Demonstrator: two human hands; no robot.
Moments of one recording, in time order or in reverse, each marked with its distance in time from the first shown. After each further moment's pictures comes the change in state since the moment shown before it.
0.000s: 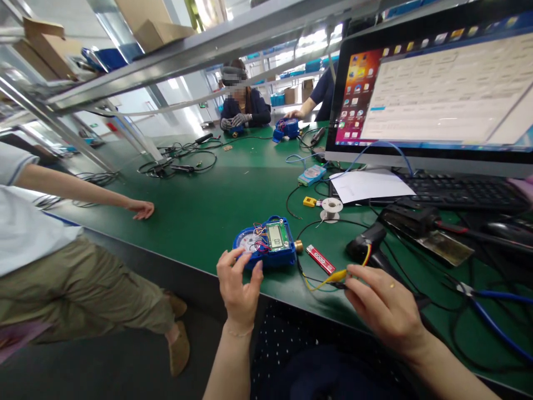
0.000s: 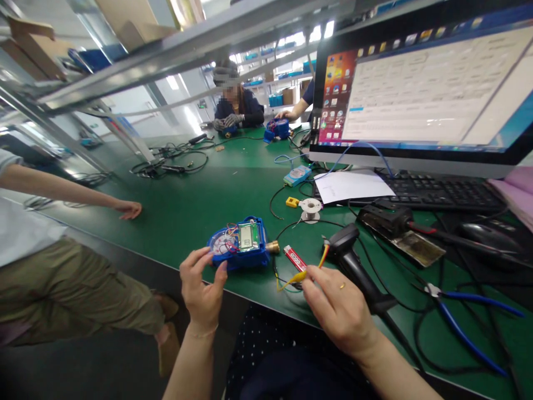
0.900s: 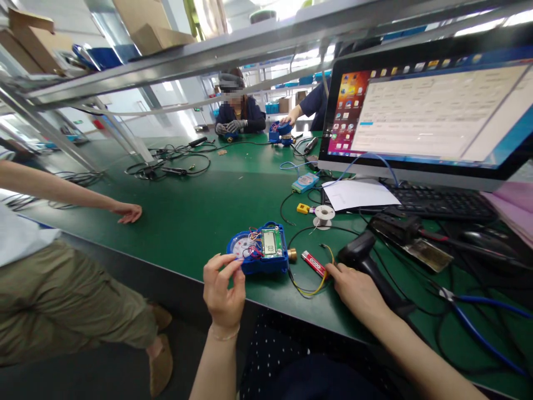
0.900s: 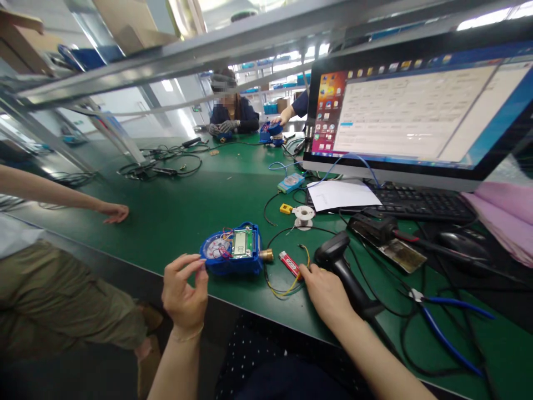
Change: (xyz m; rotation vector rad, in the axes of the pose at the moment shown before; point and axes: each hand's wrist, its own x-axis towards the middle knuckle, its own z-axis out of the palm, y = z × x) left_hand 0.008 -0.013 -0.004 -0.106 0.090 -0.029; right_hand -0.004 0.019 0.039 -0.205 -1.007 0.458
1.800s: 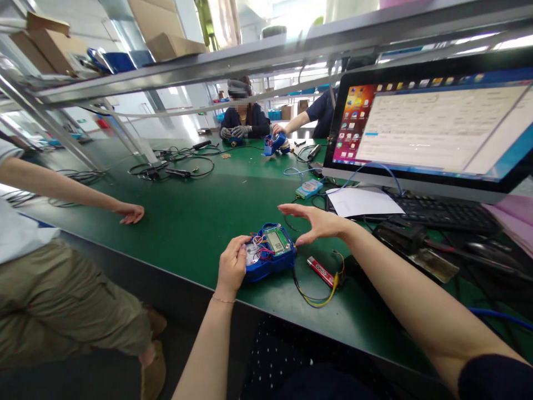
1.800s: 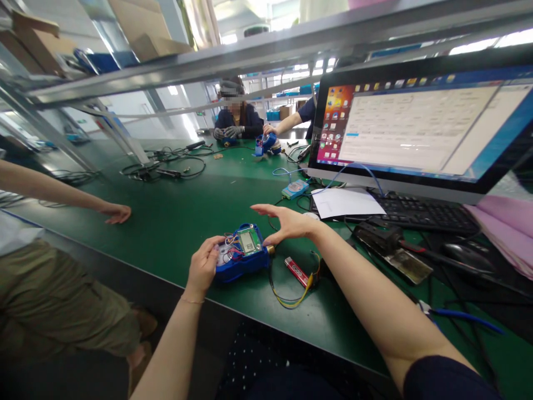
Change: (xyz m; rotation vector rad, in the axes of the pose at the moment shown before) left_hand 0.021 -0.061 0.030 -0.242 -0.460 -0.322; right_hand 0.146 0.001 -0.092 0.803 -0.015 -0.687
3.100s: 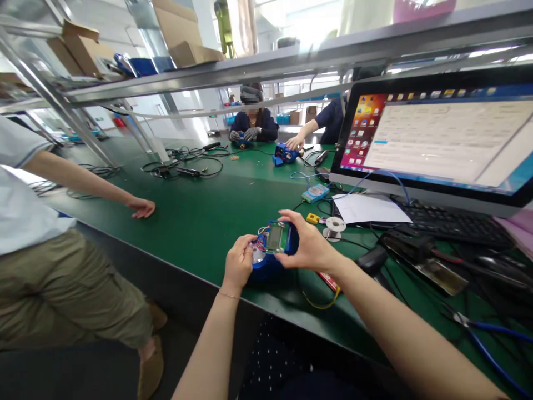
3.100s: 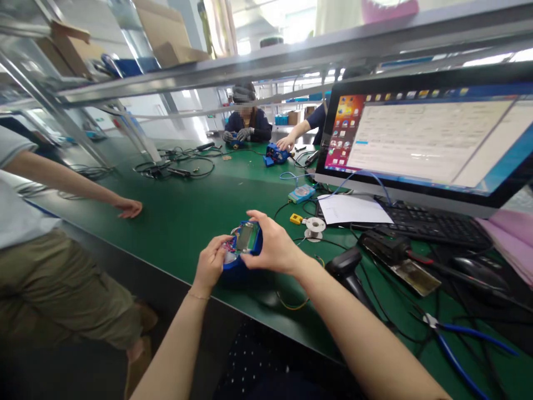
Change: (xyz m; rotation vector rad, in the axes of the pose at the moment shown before) left_hand 0.002 0.007 0.001 0.078 0.019 -0.008; right_hand -0.006 -0.059 0.064 -0.112 0.487 -0.087
